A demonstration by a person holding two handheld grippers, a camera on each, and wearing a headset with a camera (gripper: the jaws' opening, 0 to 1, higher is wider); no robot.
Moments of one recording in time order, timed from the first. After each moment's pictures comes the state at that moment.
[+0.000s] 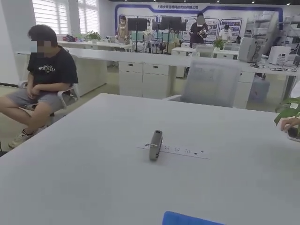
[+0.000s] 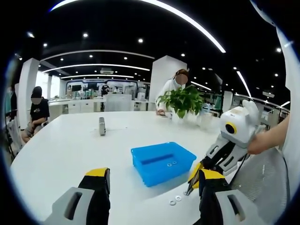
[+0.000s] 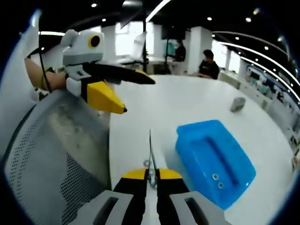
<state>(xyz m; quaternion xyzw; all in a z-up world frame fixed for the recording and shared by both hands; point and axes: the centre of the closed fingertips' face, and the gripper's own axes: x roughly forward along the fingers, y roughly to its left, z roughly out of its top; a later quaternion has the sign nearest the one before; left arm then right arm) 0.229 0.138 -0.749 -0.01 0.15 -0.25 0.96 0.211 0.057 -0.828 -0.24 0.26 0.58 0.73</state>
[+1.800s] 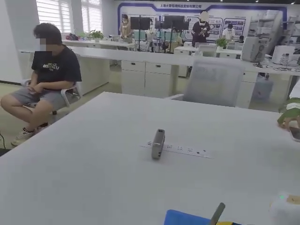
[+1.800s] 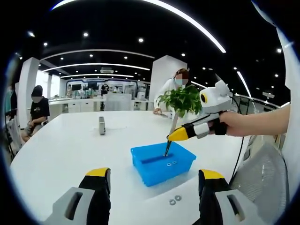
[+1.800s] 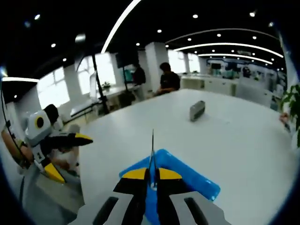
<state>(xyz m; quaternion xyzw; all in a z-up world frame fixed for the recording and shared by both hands) 0.229 0.137 -0.748 -0.02 0.15 -0.25 0.96 0.333 0.048 -0.768 -0.02 0.27 0.47 0.84</state>
